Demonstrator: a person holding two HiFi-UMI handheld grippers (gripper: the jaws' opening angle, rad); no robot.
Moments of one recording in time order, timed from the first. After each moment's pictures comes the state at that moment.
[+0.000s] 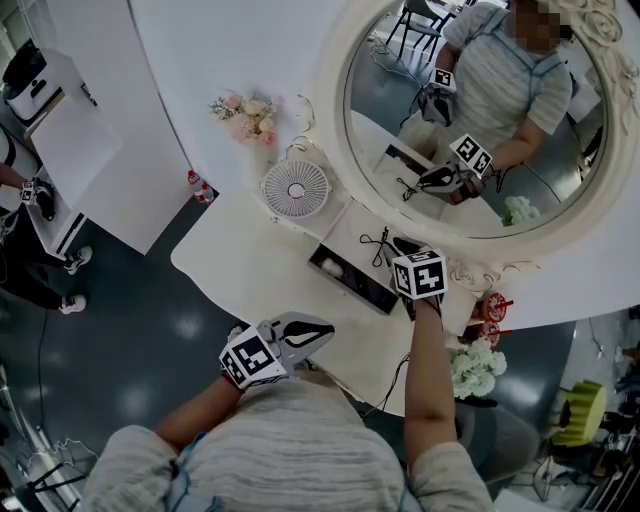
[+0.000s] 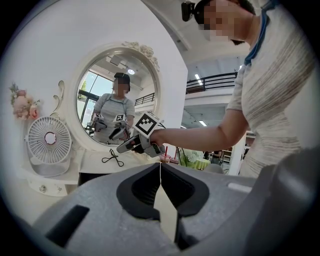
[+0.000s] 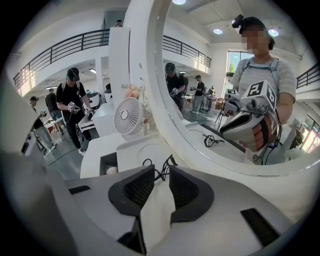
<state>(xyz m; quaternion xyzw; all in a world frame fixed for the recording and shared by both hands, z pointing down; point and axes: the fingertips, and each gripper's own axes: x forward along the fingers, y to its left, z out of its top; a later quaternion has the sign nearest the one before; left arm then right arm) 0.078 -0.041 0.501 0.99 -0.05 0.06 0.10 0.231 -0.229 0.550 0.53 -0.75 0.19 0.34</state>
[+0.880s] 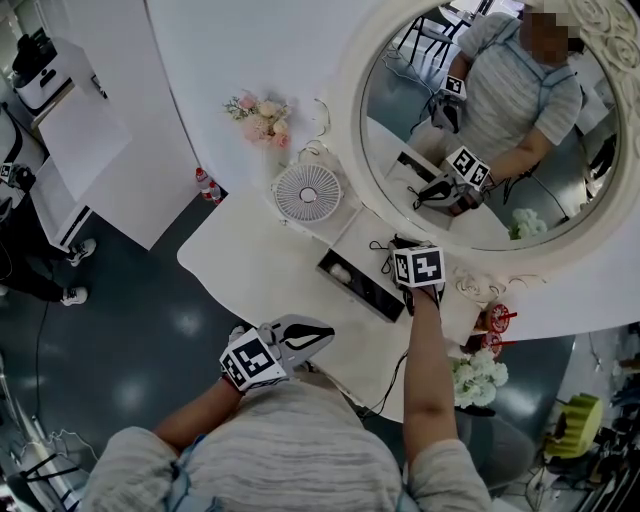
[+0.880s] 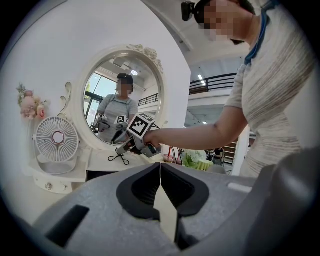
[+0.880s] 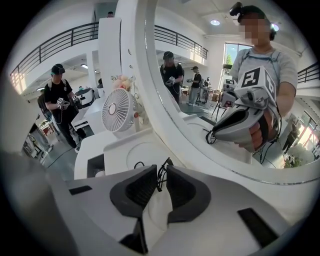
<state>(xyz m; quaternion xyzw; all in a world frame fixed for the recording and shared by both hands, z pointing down) 0.063 -0.049 0.503 0.99 -0.07 0.06 0.10 0.233 -0.257 0.573 0.54 -0.72 0.22 0.37</state>
